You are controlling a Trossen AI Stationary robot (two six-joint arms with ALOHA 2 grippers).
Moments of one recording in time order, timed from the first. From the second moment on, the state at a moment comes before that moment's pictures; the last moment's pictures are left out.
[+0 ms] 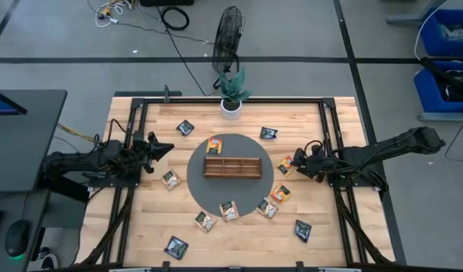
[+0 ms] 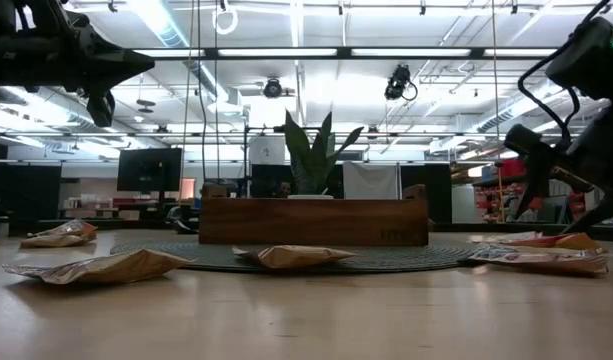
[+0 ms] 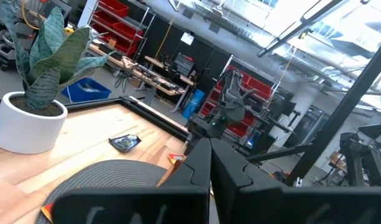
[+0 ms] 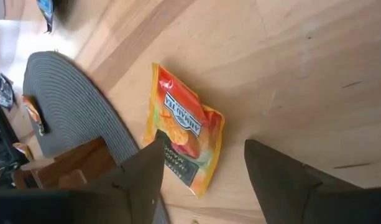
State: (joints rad) left arm 0.00 0.01 0.06 0.12 -0.25 -0.49; right arm 0.14 0.71 0.15 -0.41 0.30 2.10
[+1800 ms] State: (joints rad) left arm 0.00 0.23 0.06 0.34 -0.31 -0.99; right arm 0.13 0.82 0.62 -0.61 0.23 1.30
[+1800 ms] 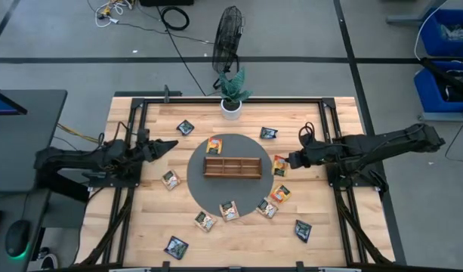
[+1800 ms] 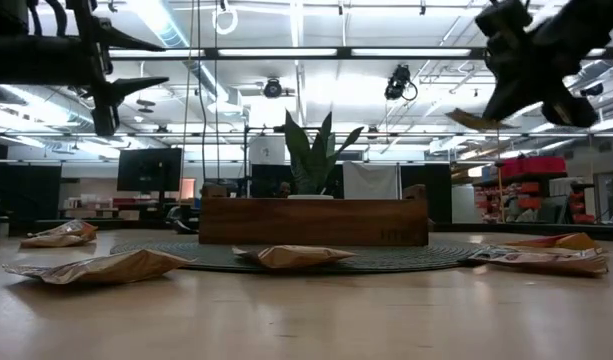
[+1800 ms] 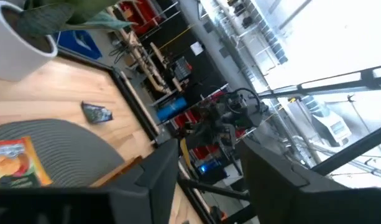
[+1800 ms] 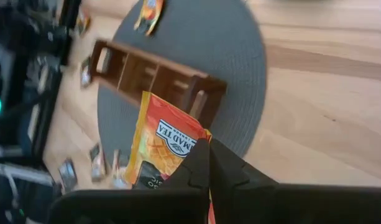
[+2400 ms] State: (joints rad) left arm 0.00 0.78 0.33 0.52 -0.22 -0.98; right arm 0.07 1.28 1.13 -0.77 0.10 0.89
